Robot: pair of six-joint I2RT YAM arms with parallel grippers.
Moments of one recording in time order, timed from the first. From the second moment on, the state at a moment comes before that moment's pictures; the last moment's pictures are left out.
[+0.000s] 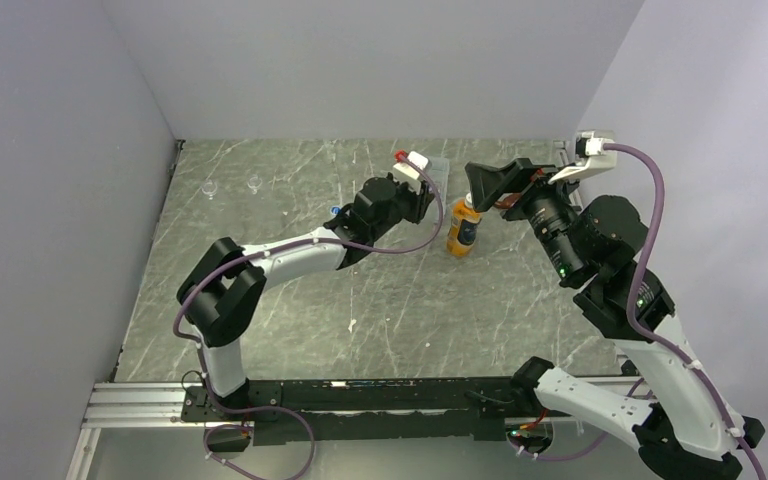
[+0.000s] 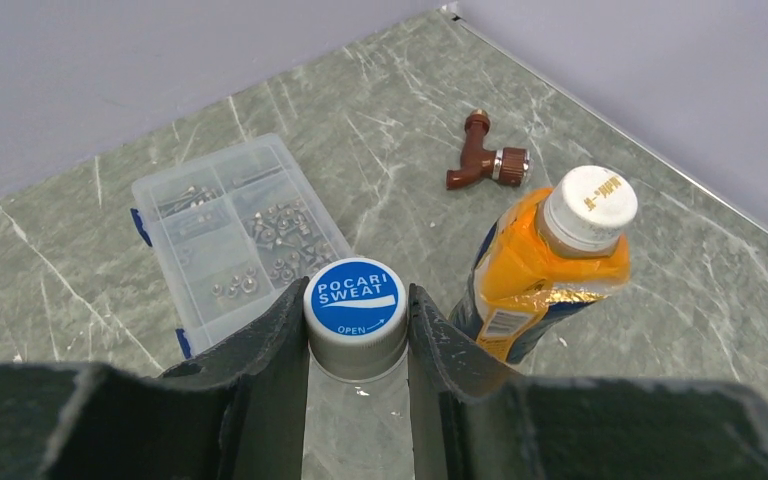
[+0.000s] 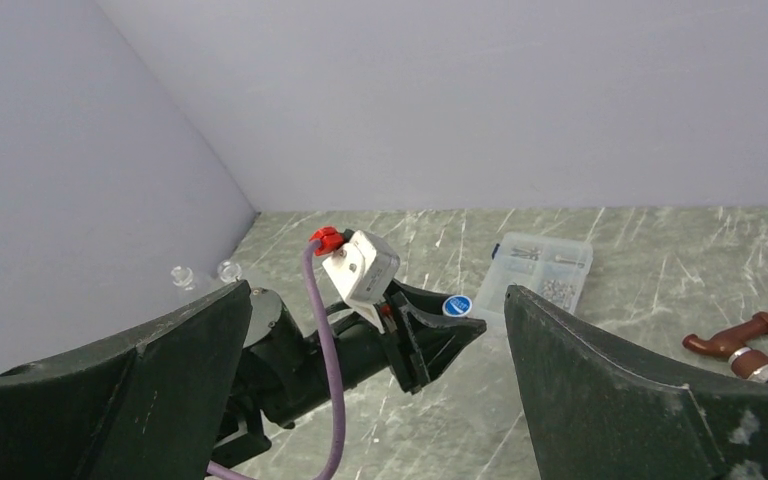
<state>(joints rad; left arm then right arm) -0.83 1.81 1.26 0.45 -0.11 -0.09 0.72 0.84 1.37 -0.42 0.39 0.33</state>
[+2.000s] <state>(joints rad) -0.85 1.87 1.25 0.50 -0.13 -0.07 0.72 0.83 1.29 -0.37 0.36 0.32</state>
